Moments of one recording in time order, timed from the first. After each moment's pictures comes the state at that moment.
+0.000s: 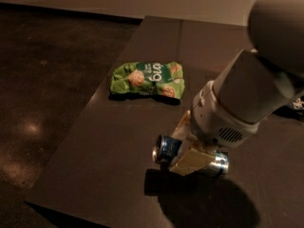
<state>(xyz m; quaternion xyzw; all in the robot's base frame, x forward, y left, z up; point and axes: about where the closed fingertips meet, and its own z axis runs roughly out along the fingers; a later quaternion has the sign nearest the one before) 0.343 -0.051 0.891 -0.66 0.72 0.16 0.15</state>
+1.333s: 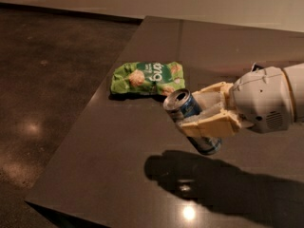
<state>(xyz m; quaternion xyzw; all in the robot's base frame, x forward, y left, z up) 0.385 -0.068 0.949 -0.53 0.68 0.32 0.40</state>
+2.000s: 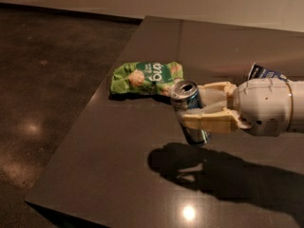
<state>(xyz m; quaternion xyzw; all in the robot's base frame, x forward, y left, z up) 0.404 -0.073 0.952 -0.48 0.62 0.37 0.49</state>
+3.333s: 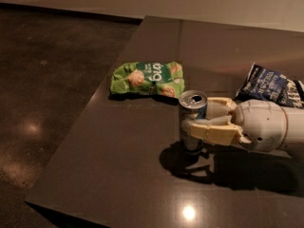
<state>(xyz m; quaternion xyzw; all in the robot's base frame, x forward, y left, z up) 0.403 -0.084 0.927 -0.44 0.55 0.47 0.53</state>
